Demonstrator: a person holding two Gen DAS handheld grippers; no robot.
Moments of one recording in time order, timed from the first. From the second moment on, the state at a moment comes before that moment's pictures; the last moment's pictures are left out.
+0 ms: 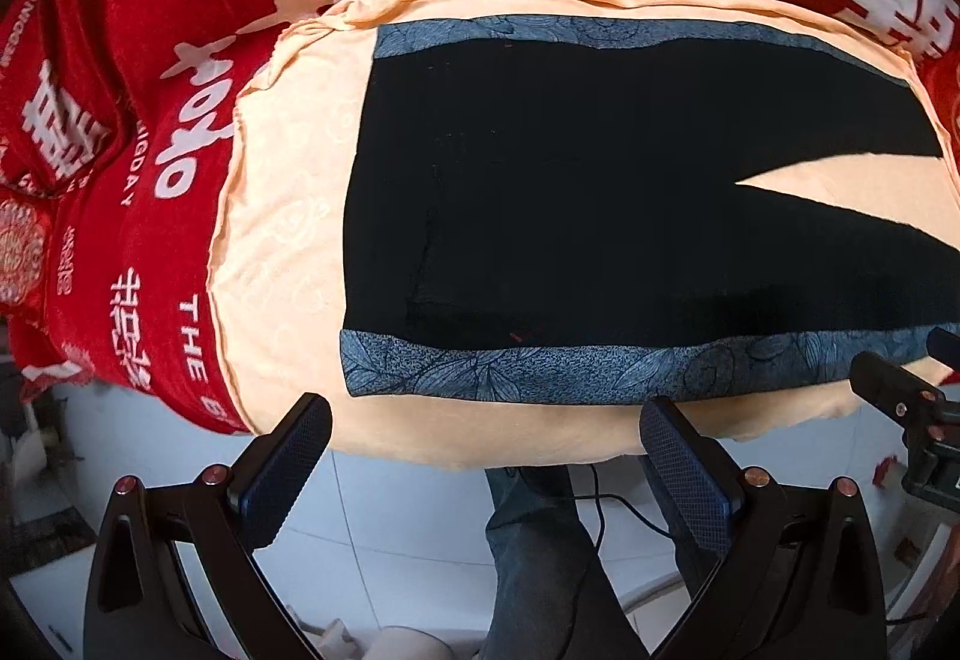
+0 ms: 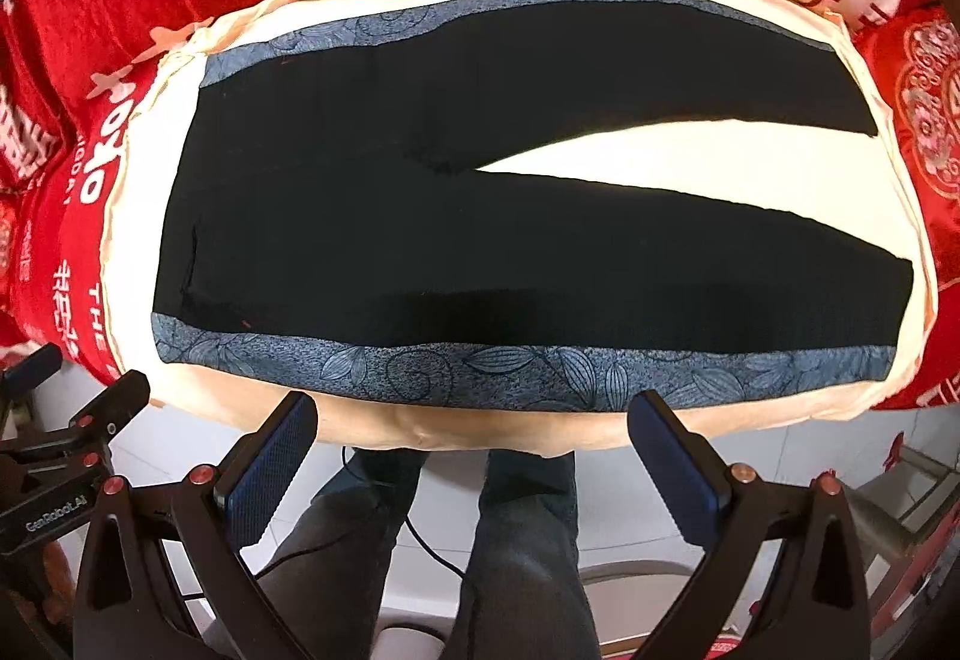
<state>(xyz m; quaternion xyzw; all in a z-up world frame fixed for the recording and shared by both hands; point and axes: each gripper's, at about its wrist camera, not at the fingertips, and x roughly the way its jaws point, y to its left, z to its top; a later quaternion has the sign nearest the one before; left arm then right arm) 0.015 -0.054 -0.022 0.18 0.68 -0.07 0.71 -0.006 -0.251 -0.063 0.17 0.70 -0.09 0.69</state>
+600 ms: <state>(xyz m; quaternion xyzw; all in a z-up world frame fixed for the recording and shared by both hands) 0.009 -0.014 -0.079 0.04 0.69 -0.09 0.72 -0.022 -0.259 -0.109 0.35 0.62 0.05 0.70</state>
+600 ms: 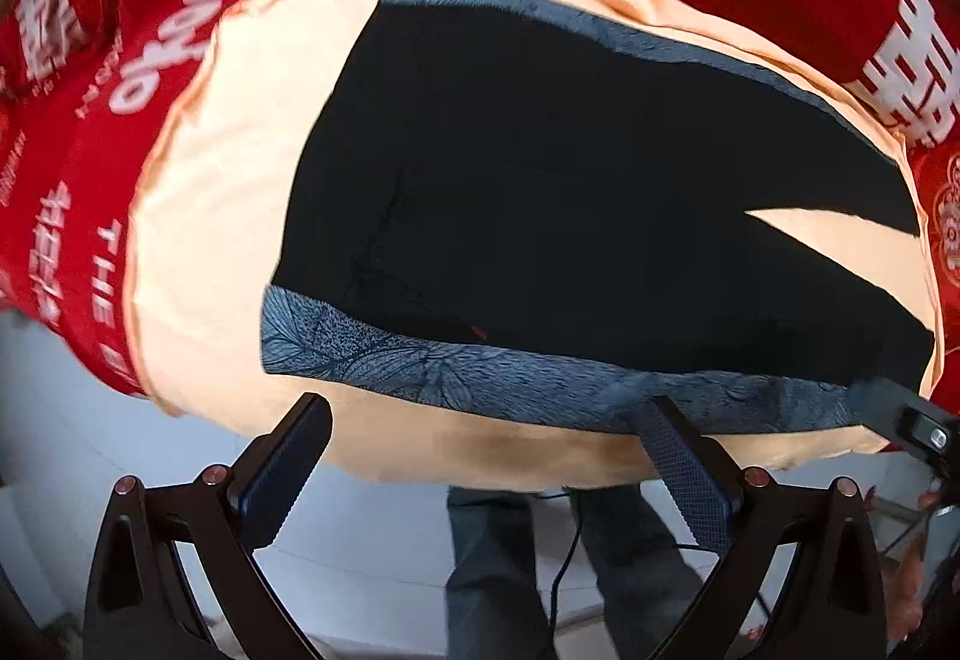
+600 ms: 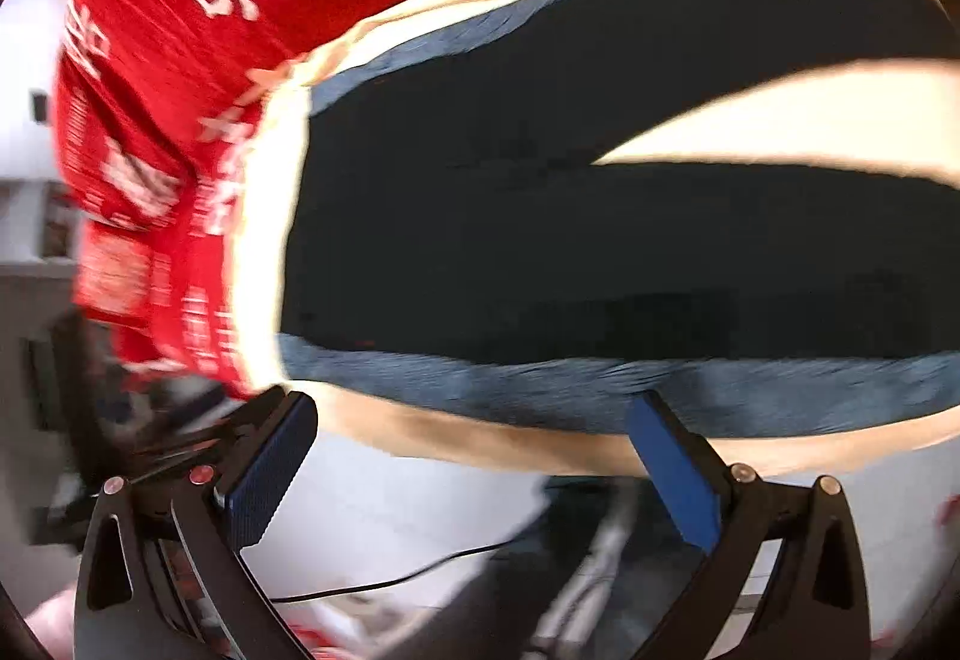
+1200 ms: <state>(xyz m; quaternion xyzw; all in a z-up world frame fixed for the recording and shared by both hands) -0.007 0.031 -0.170 -0.09 0.69 -0.17 0.70 -0.063 -0.208 -0.266 0.55 0.53 0.11 0.63</state>
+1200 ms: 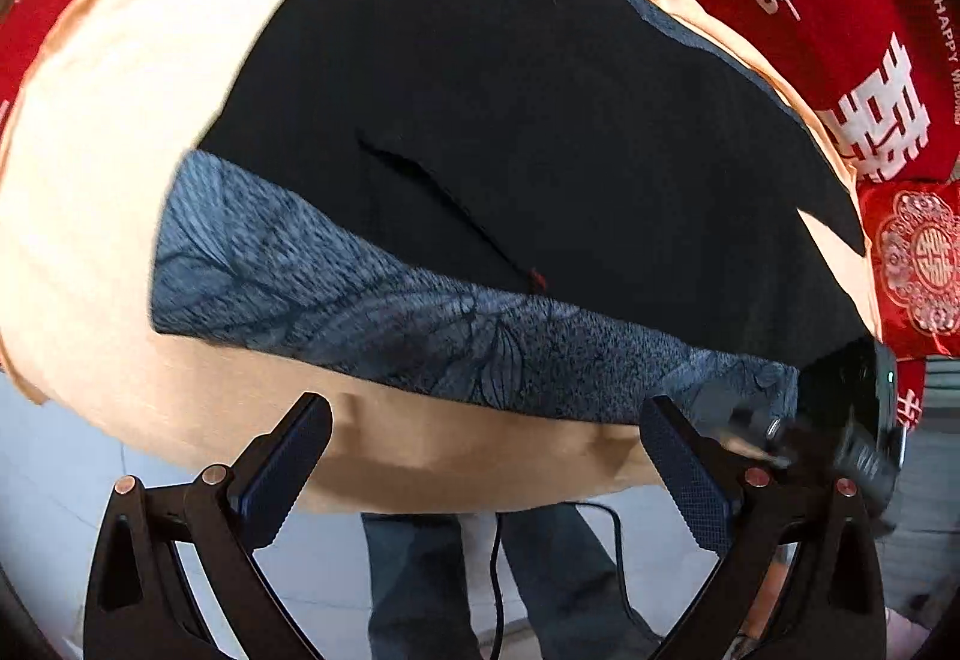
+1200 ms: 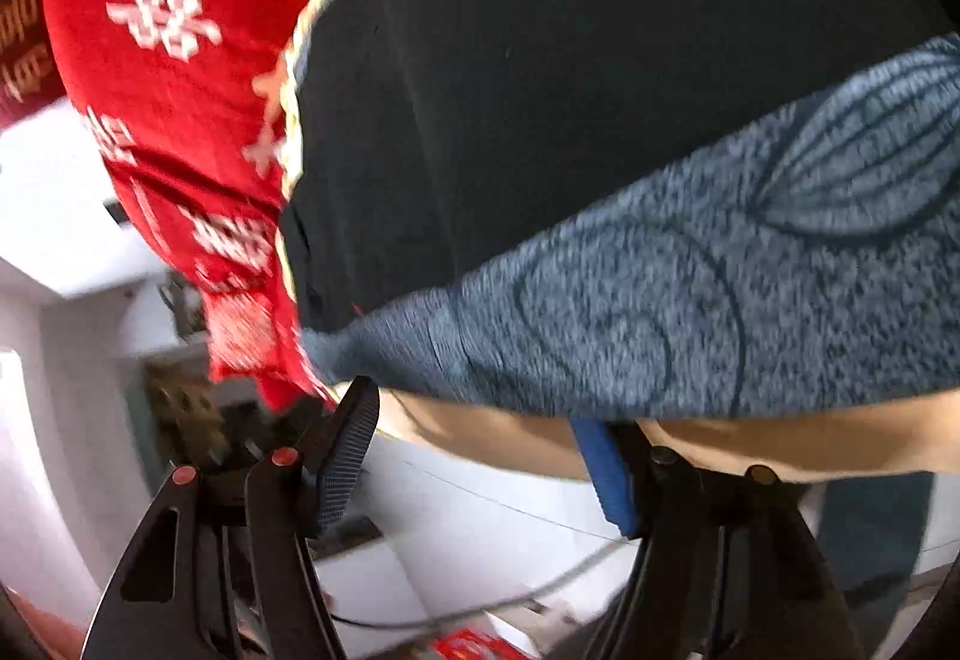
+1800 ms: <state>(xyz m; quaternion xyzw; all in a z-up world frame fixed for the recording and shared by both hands) 0.033 -0.001 -0.167 -0.20 0.66 -0.18 0.70 -0.051 -0.242 -0.208 0.60 0.43 0.16 0.66</state>
